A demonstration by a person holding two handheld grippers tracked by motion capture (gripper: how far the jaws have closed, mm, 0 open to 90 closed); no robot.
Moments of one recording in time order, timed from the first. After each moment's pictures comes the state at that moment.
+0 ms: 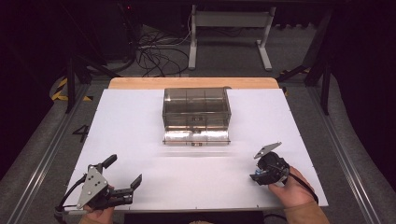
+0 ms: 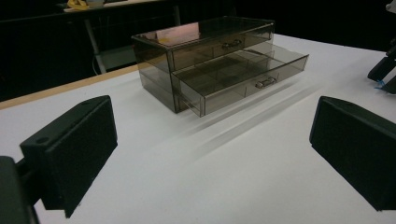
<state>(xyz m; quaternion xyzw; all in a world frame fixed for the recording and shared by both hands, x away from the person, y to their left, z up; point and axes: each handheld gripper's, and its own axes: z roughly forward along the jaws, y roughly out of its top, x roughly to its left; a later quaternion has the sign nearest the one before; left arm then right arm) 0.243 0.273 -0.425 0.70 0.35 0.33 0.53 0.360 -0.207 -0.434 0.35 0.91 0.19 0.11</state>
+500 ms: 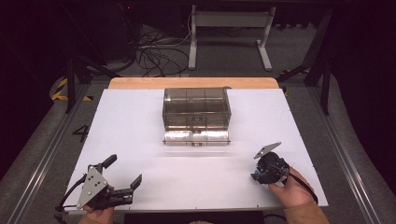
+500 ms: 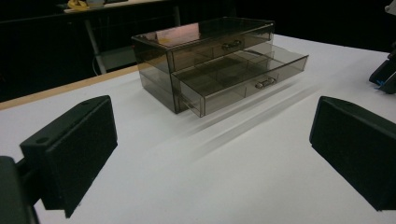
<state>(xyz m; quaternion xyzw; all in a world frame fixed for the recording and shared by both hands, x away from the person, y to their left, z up) 0.243 0.273 -0.425 0.70 0.35 0.34 0.53 0.360 -0.207 -0.435 0.35 0.91 0.18 0.10</state>
